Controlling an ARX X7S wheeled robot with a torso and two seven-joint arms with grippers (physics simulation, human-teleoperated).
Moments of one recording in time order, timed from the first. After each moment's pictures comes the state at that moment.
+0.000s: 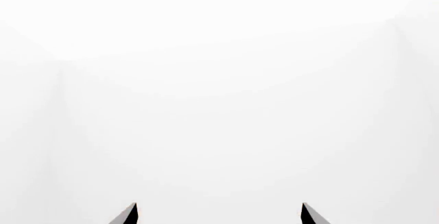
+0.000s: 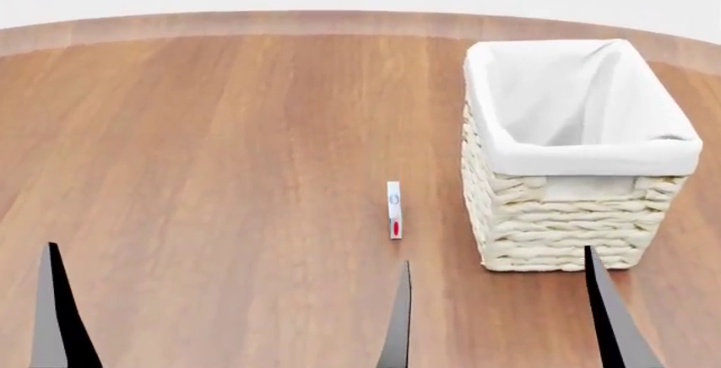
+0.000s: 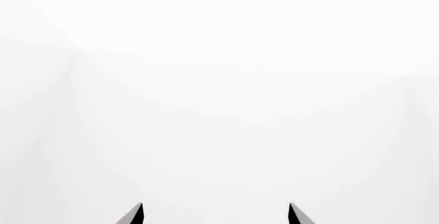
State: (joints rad) left arm 0.11 -0.25 0.20 0.73 0.08 0.04 -0.29; right arm -0.12 0.27 -0.20 -0.75 -0.04 -0.12 0.24
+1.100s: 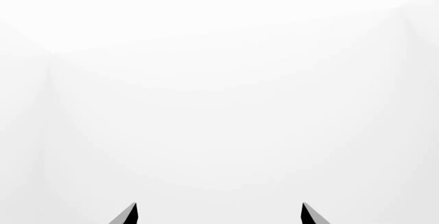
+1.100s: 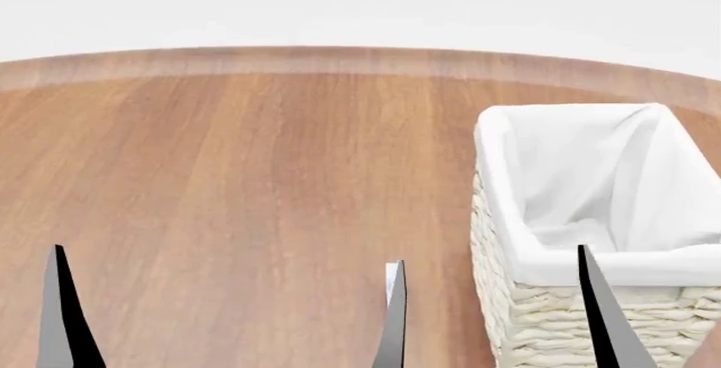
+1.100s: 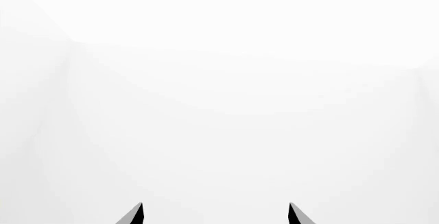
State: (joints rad) left arm 0.10 -0.28 0.22 0.71 0.07 0.04 -0.32; right arm -0.11 0.30 -0.22 -0.74 -0.03 -0.13 0.27
